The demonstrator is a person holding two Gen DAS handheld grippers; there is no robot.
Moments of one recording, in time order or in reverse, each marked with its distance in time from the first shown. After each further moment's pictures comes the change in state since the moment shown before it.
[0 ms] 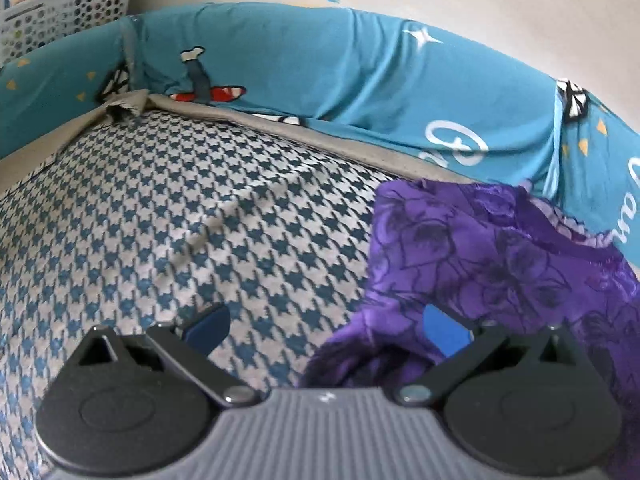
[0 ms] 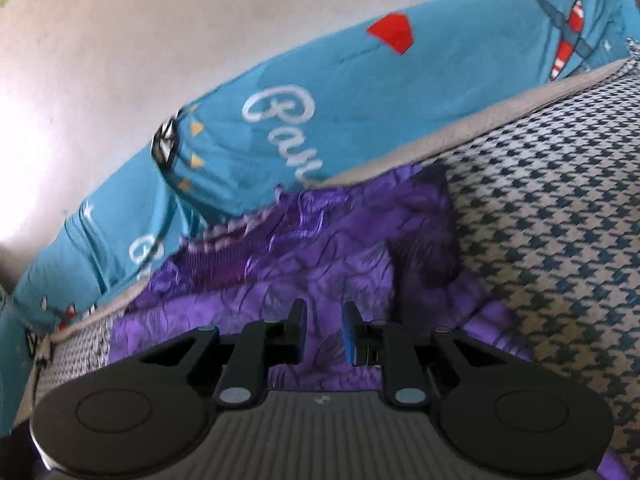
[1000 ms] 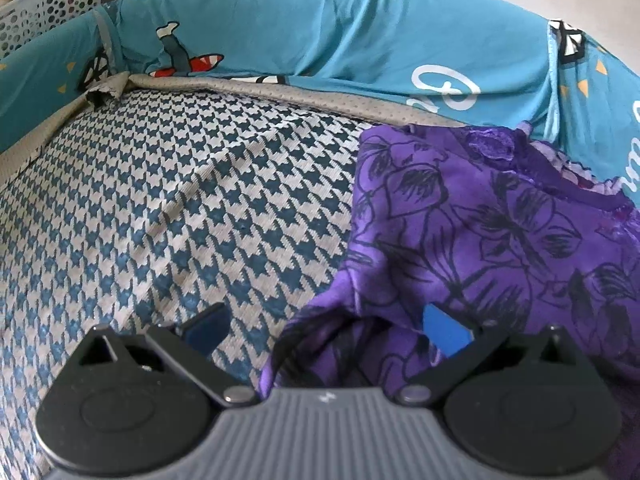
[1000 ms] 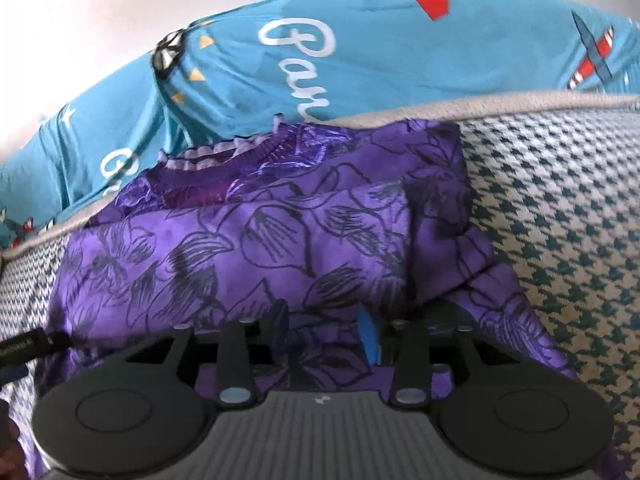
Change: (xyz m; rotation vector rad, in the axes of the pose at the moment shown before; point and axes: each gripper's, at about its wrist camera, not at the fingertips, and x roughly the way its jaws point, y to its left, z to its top) left arm 0.013 -0.017 -0.009 0.080 0.100 0.015; right arm 0.018 0.025 -0.024 -0.204 0.100 -0.133
